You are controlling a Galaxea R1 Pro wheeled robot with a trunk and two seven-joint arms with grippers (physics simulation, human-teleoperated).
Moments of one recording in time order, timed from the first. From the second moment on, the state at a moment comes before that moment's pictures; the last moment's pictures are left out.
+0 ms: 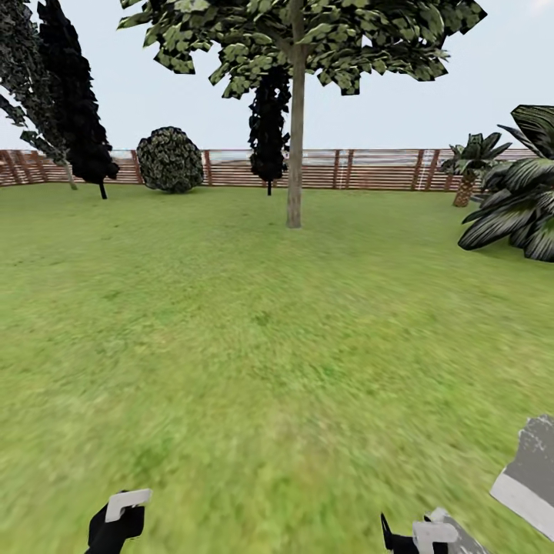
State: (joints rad) left arm -0.31 0.13 0.13 -0.41 0.01 -0.32 0.04; right arm -0.26 -0.08 0.00 -0.28 -0.03 -0.62 -0.03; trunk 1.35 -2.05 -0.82
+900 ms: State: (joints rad) left arm -0.31 0.13 0.13 -0.41 0.01 -0.32 0.04; right arm -0.26 -0.08 0.00 -0.28 -0.03 -0.62 -0.03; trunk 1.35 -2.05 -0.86
